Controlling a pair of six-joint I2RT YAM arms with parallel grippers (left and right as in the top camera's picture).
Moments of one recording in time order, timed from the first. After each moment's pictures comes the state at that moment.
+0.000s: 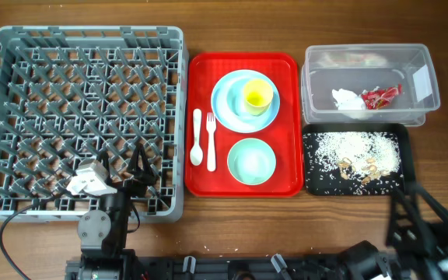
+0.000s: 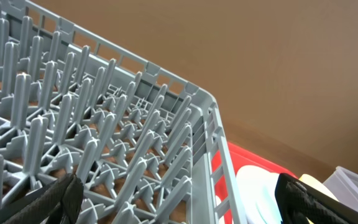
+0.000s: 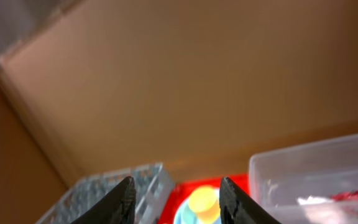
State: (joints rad) left arm -0.04 0.01 0.01 -0.07 -0.04 -0.49; right arm 0.42 0.04 0.94 -0.81 0.17 0.42
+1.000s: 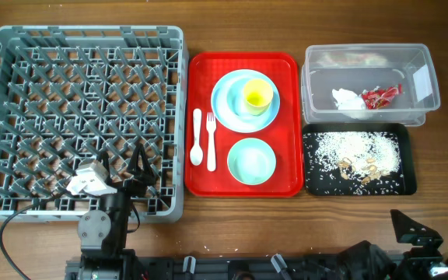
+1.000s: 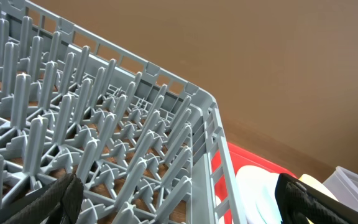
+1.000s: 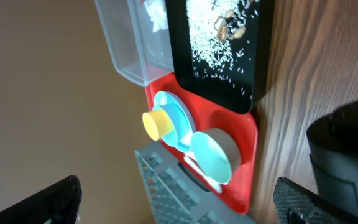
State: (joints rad) left arm -0.04 0.01 0.01 -0.07 -0.04 -0.49; right arm 0.42 0.06 0.94 -1.51 0.23 1.96
